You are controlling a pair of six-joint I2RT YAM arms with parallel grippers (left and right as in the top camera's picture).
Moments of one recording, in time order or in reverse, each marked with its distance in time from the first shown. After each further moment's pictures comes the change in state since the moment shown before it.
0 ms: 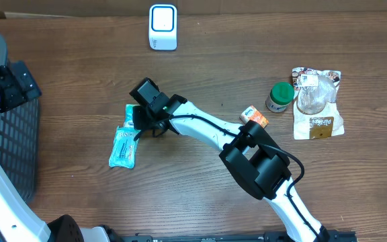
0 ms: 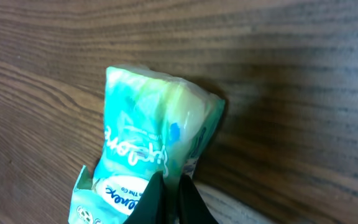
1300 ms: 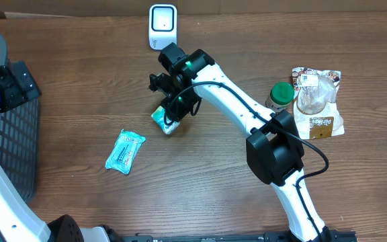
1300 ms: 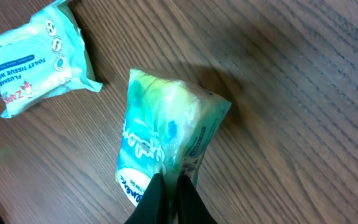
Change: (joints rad) left arm 0.000 0.000 0.000 0.000 0.000 0.000; right arm -0.184 0.002 0.345 -0.766 -0.180 -0.924
